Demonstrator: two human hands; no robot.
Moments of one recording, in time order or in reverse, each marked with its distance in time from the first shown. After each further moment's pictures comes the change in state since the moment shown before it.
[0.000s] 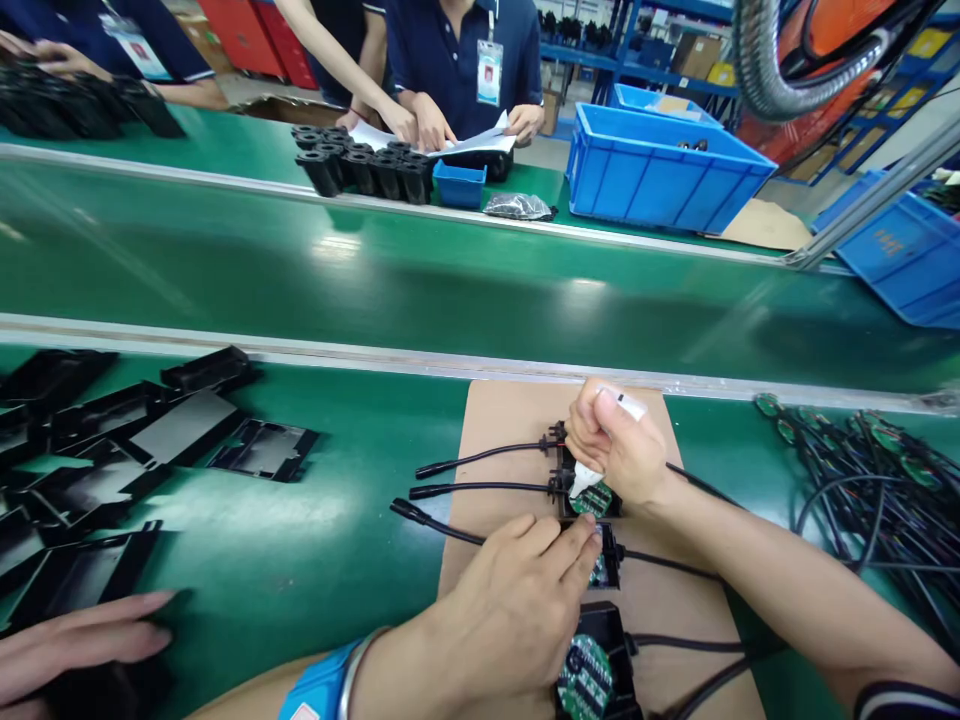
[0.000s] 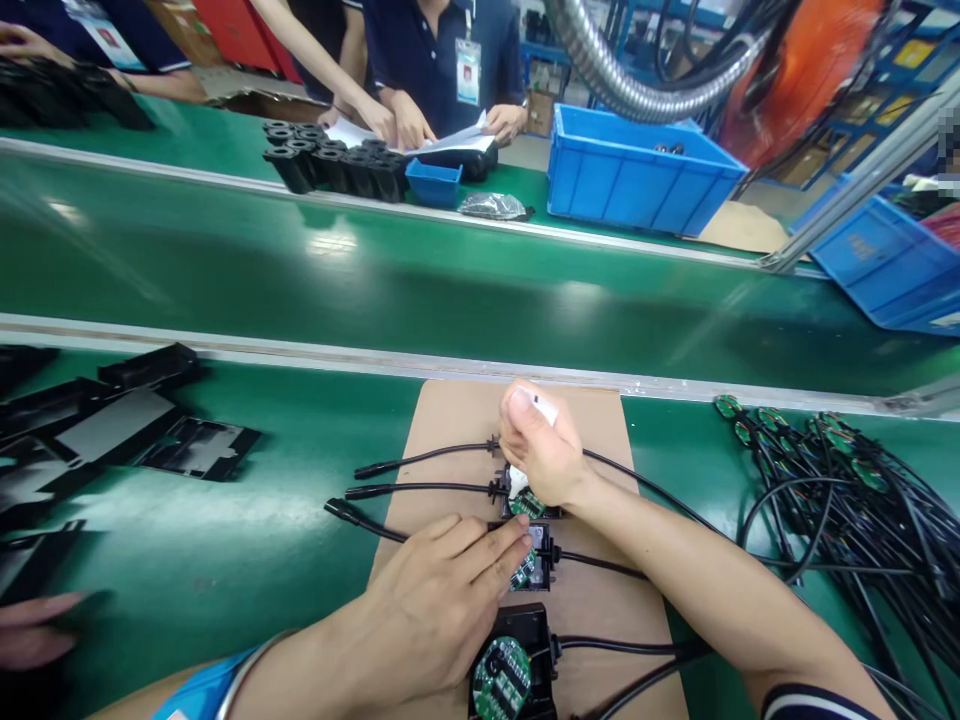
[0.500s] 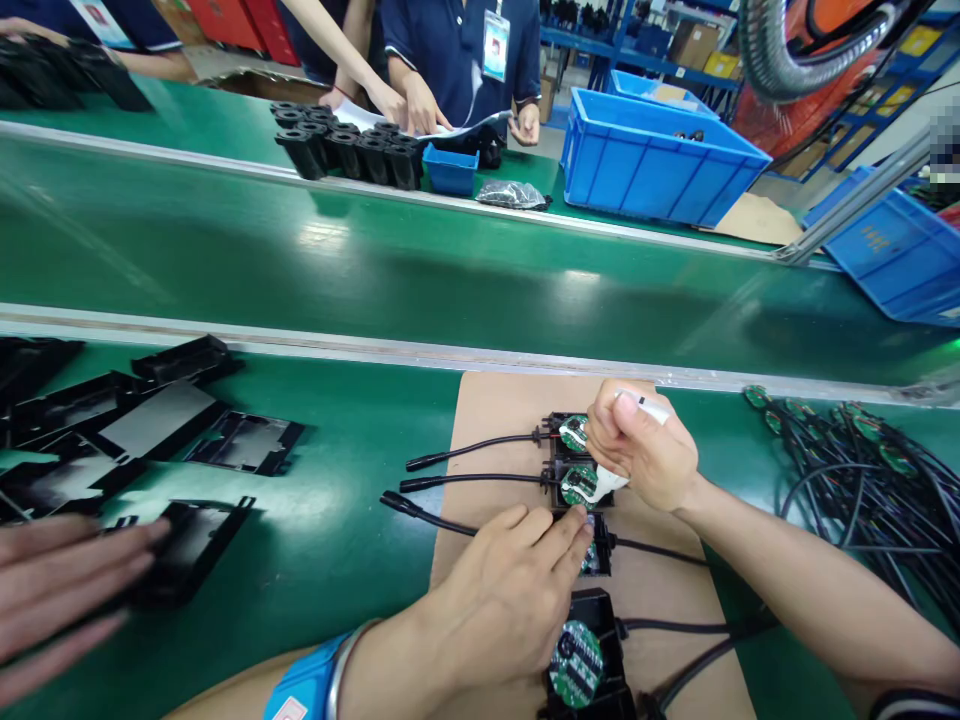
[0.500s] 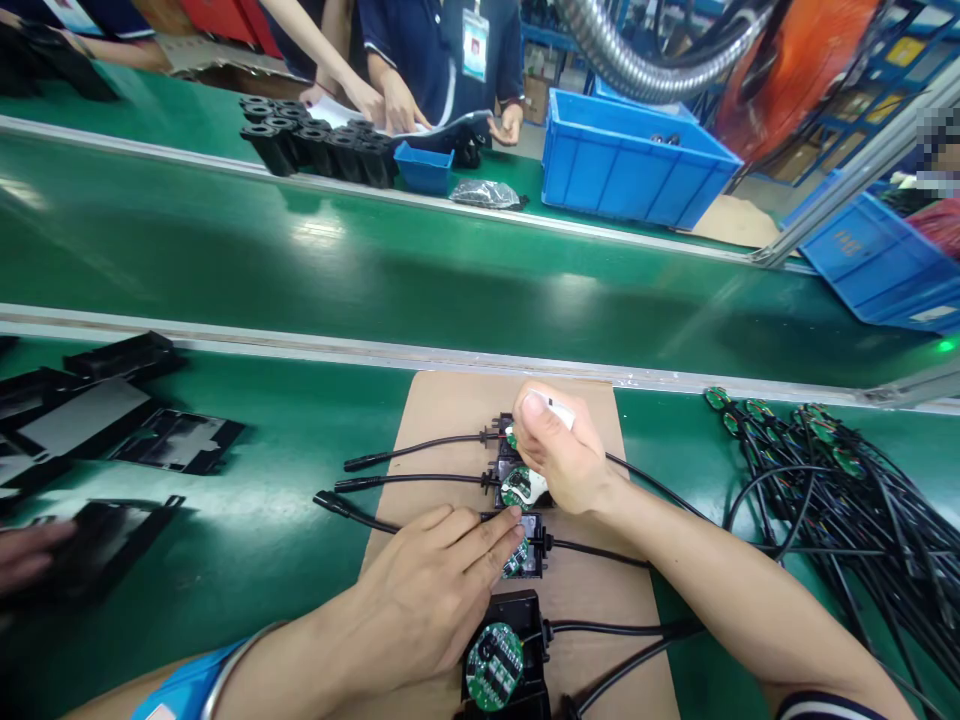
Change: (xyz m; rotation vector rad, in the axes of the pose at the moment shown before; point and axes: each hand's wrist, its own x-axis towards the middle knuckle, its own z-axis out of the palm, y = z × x) left_hand -0.001 -0.001 0.002 -0.014 -0.030 -0.010; right_hand -0.018 -0.021 -0.011 -0.139 -0.009 0.012
